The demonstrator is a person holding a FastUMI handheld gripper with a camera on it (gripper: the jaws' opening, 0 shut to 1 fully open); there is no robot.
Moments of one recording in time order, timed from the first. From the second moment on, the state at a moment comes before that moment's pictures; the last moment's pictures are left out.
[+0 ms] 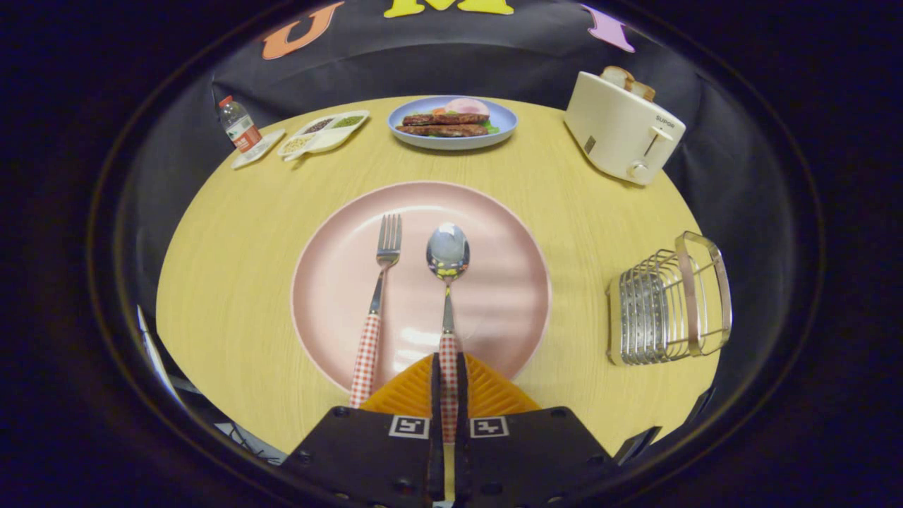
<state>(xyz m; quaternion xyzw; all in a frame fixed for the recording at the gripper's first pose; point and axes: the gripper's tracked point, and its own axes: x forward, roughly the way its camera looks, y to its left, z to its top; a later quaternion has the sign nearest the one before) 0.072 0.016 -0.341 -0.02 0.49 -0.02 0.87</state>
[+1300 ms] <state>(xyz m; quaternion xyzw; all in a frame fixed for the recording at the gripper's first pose) -0.010 -0.152 -0.188 0.09 0.61 -0.06 0.78</state>
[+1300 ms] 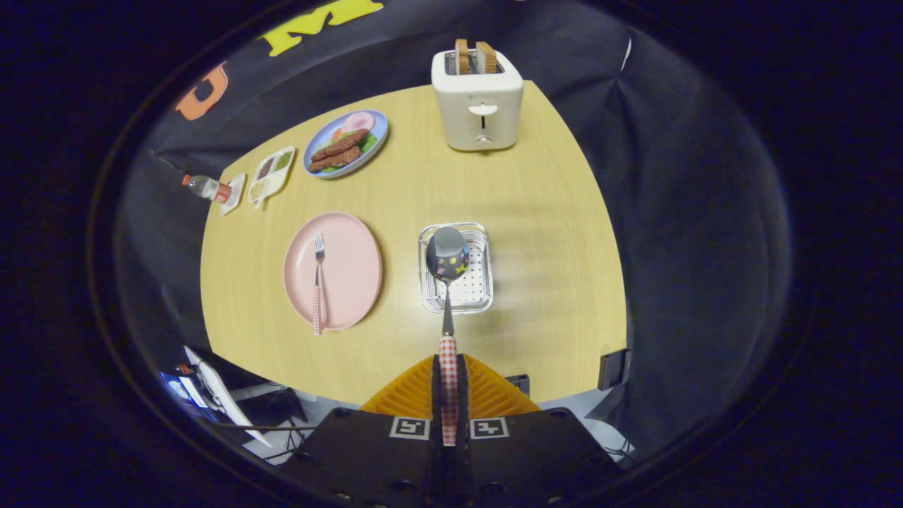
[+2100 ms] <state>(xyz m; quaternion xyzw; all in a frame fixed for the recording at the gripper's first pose) 0.032 -0.156 -0.211 0.13 0.68 -0.08 0.72</state>
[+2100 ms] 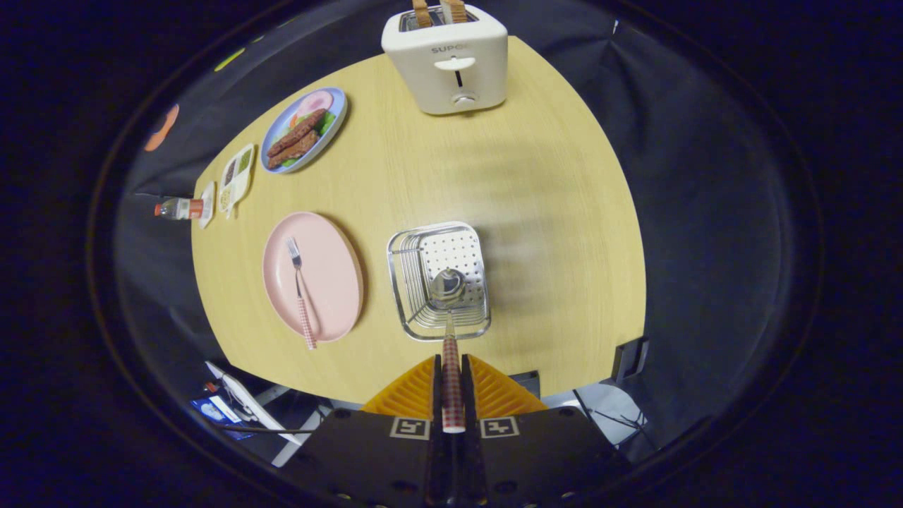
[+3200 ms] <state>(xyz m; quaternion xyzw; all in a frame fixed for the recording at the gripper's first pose) 0.076 0.006 -0.187 0.05 0.36 0.05 0.93</state>
